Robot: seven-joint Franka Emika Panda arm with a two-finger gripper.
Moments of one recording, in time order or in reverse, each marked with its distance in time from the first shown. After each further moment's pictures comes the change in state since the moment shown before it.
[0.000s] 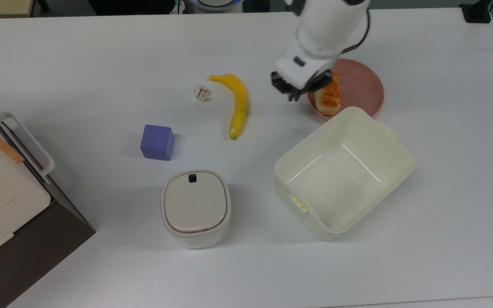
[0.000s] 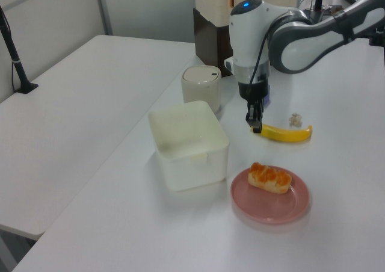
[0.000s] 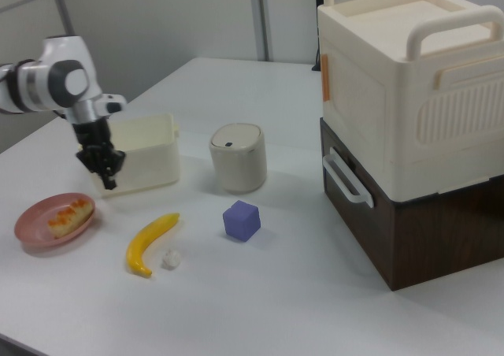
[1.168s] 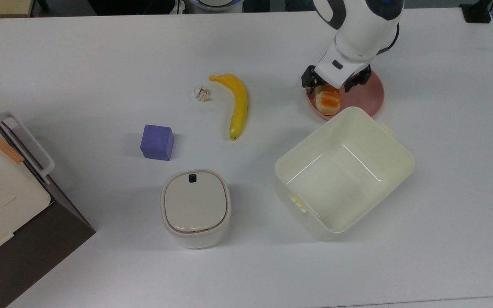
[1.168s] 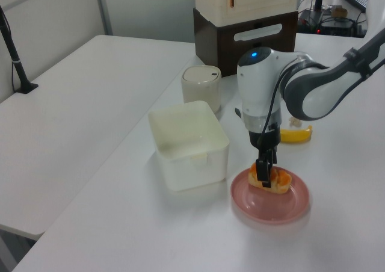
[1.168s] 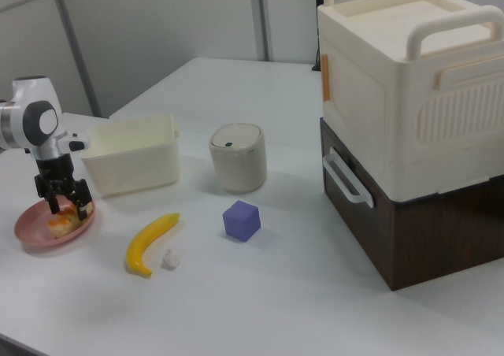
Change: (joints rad) arm 0.023 0.049 0.166 -0.130 0.033 0.149 0.187
